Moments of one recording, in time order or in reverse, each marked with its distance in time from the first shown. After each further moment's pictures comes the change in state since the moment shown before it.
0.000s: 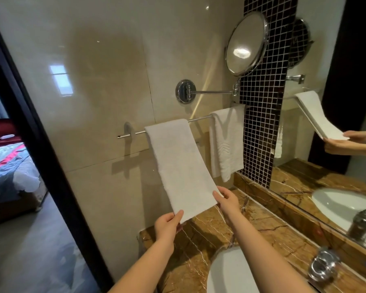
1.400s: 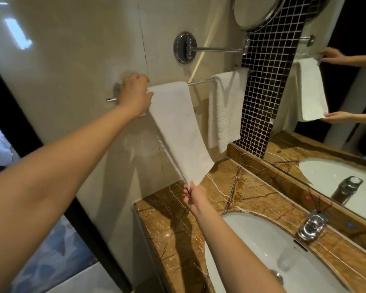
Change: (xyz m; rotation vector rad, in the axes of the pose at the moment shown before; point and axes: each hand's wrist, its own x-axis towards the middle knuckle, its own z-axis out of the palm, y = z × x) left_hand 0.112 0.253 -0.014 1.236 0.192 1.013; right_hand -0.045 0.046 0.094 0.369 0.079 0.484
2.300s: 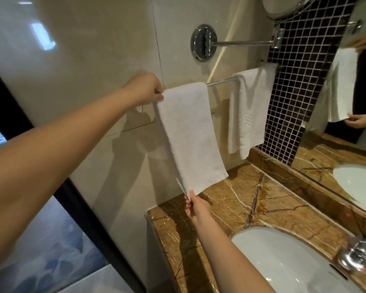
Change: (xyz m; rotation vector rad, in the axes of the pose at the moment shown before) left_hand 0.046 -0.019 -0.014 0.163 -0.360 0.253; right_hand 0.050 0.030 0.037 0.003 0.051 0.132
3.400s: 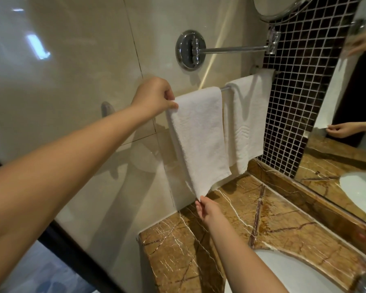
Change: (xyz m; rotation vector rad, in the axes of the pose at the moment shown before) left_hand 0.057 0.045 0.024 -0.322 0.256 -0.093; right_hand 0.075 -0.072 -0.014 0.076 0.035 0.027
